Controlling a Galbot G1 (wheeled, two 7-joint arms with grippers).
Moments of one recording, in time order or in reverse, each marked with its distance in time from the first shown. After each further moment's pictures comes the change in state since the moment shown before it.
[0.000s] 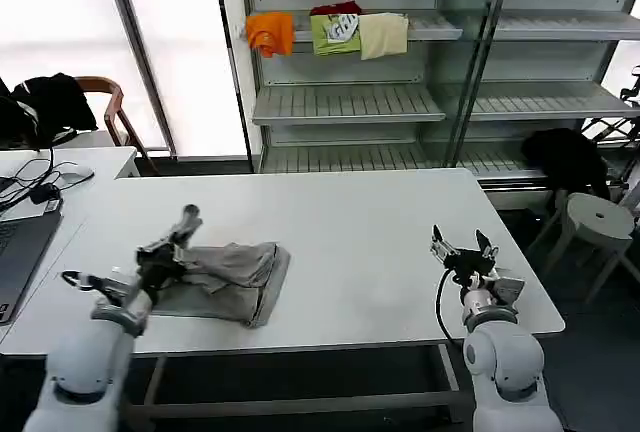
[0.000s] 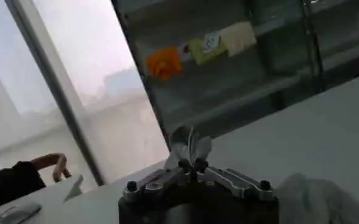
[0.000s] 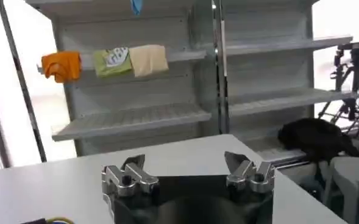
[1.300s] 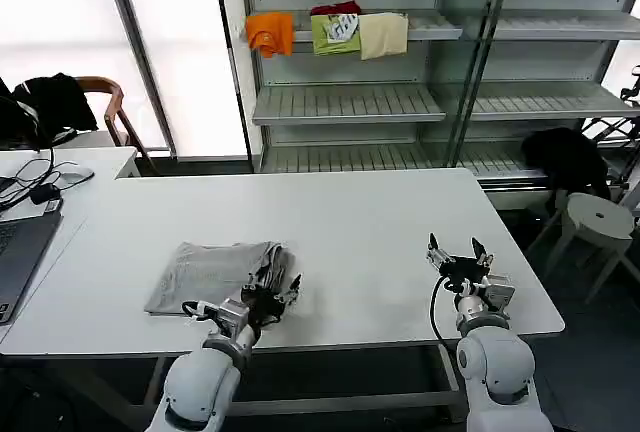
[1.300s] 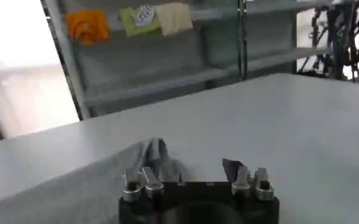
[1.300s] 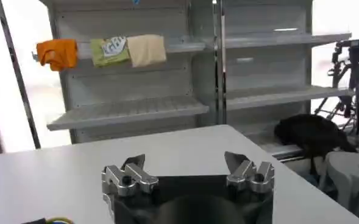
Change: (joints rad) left arm 0.039 -0.172 0.226 0.001 -0.014 0.018 -0.095; right arm -0.004 0.013 -0.018 -0.038 -0.044 0.026 -0.002
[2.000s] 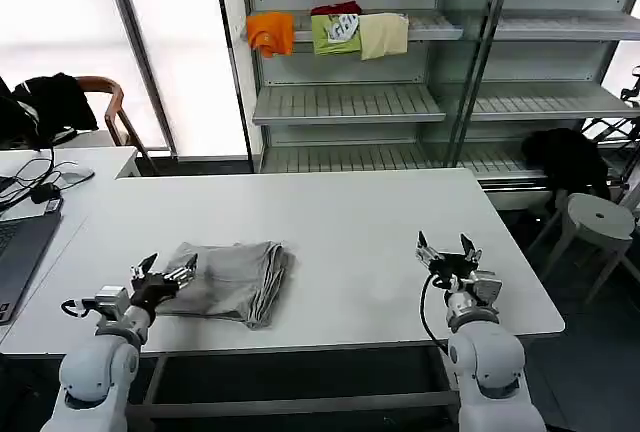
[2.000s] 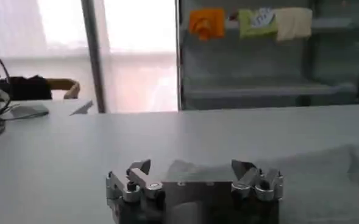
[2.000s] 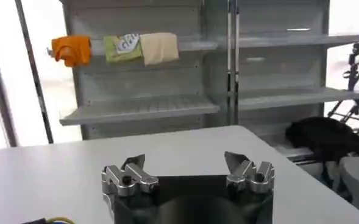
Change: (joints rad) left arm -0.034 0.136 -0.364 0.219 -0.264 -0.065 -0.015; right arm 0.035 0.014 -0.048 -0.008 -0.036 -0.022 -0.027
